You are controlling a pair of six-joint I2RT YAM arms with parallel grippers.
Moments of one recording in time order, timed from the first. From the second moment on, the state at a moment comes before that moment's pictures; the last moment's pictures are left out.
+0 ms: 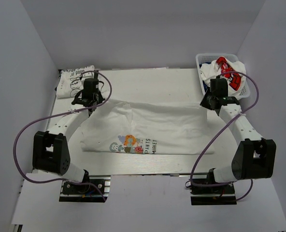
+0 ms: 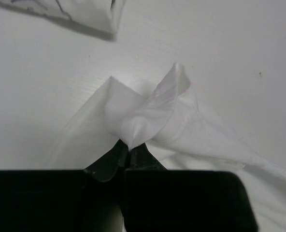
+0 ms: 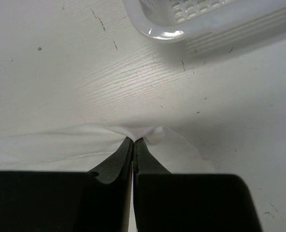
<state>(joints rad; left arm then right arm) -0.21 1.50 1.10 -0.21 -0.33 -0.43 0.11 1.41 1.11 -0.47 0.15 0.41</state>
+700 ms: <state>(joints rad) -0.21 1.14 0.70 -0.65 -0.37 -0.97 0.10 1.23 0.84 -0.50 0.16 0.41</state>
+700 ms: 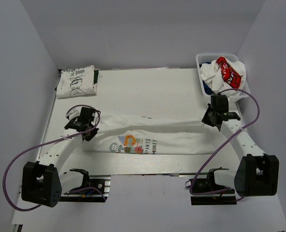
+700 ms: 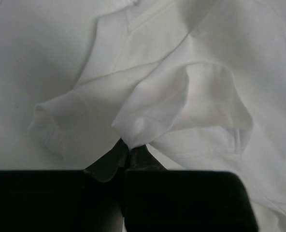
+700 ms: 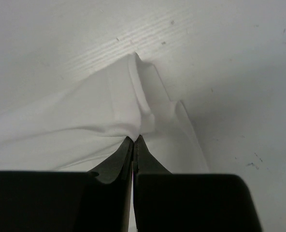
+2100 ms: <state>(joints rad) -0.20 1.72 1.05 -0.42 -0.14 -0.76 0.85 1.56 1.07 -0.22 -0.23 0.12</state>
